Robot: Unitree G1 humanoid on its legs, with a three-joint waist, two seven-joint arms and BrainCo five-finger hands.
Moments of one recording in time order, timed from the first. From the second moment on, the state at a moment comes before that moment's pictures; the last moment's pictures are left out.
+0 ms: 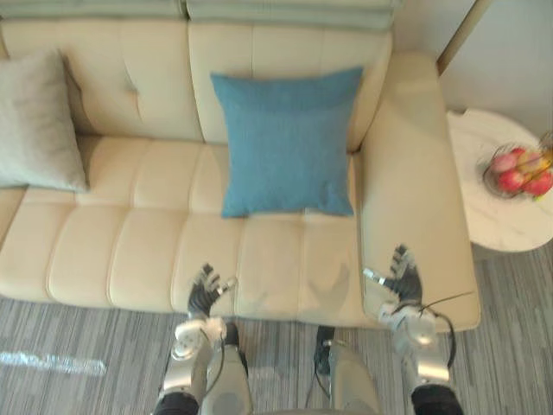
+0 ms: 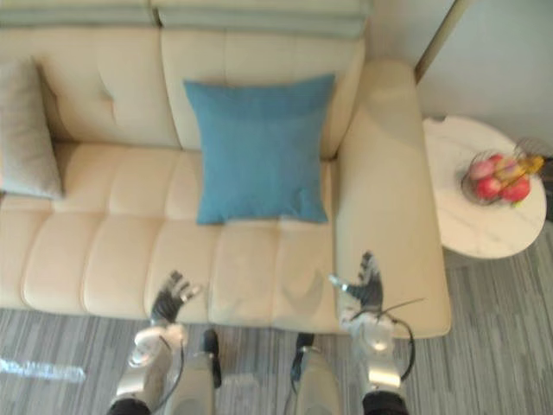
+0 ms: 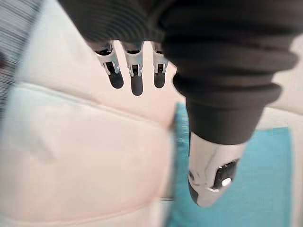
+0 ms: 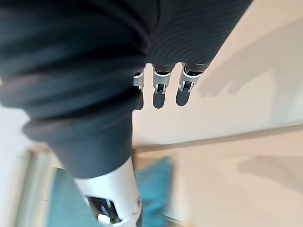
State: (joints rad) left arm 0.03 0.06 0.03 0.69 -0.19 -0.14 0.05; right arm 0.05 -0.07 -0.14 0.50 0.07 -0.13 -0.14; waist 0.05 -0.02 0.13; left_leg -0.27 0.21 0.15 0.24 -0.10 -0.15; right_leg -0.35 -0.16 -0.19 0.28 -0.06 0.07
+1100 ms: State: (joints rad) left arm 0.09 0.10 0.19 1.06 0.04 -0.07 0.07; right arm 0.04 -0.08 -0.27 1.08 0.02 -0.06 -0.11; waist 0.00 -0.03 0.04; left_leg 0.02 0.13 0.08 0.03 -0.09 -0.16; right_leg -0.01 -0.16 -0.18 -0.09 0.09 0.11
